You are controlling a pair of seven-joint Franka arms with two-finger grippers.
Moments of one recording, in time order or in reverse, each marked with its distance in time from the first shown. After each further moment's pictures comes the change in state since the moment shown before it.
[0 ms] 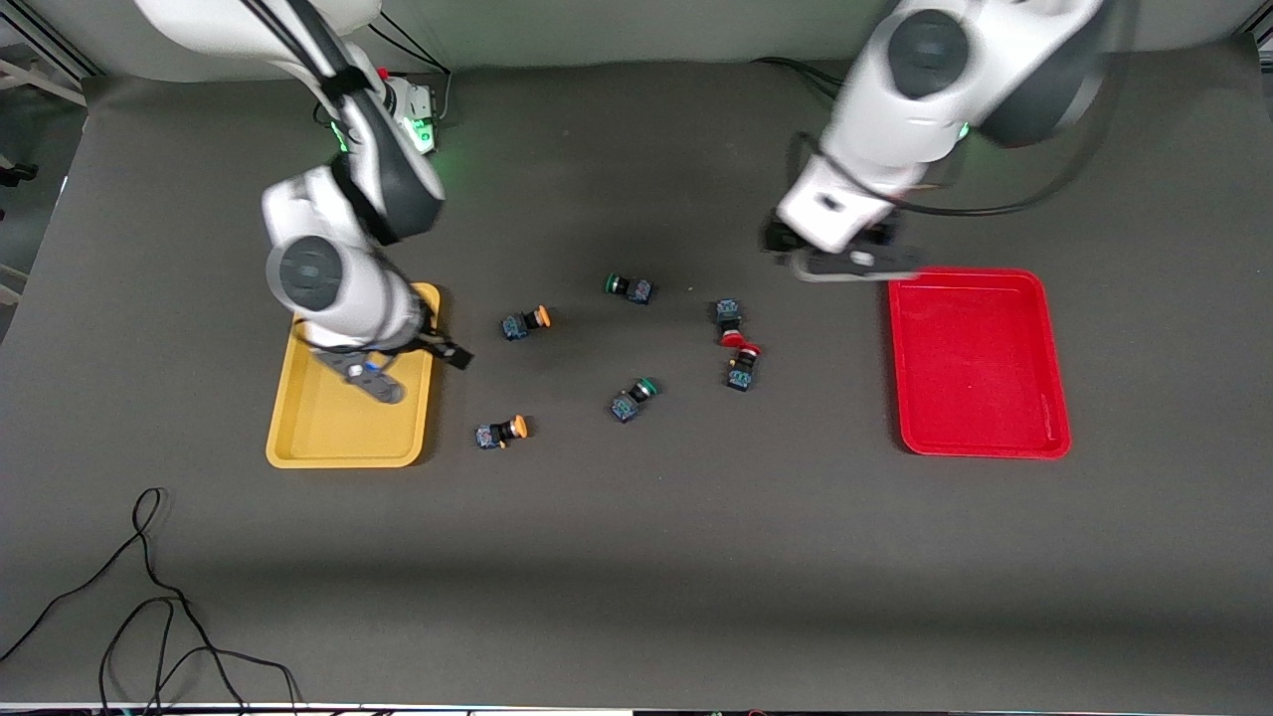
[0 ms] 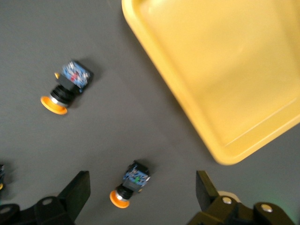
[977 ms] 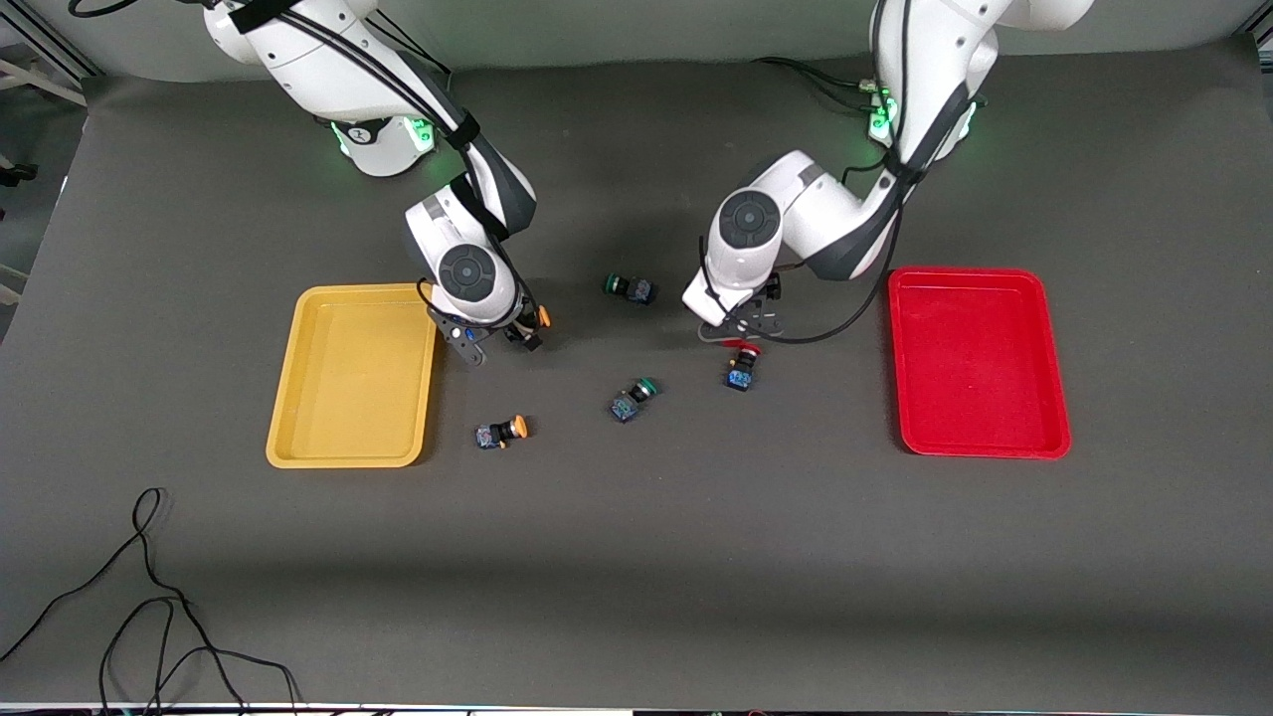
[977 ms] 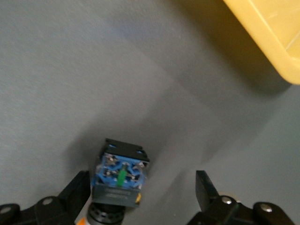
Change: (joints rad) left arm -0.122 0.457 0.004 -0.142 0.159 0.470 -0.227; right arm 0.169 0.168 0.006 -0.205 0.021 0.301 0.407
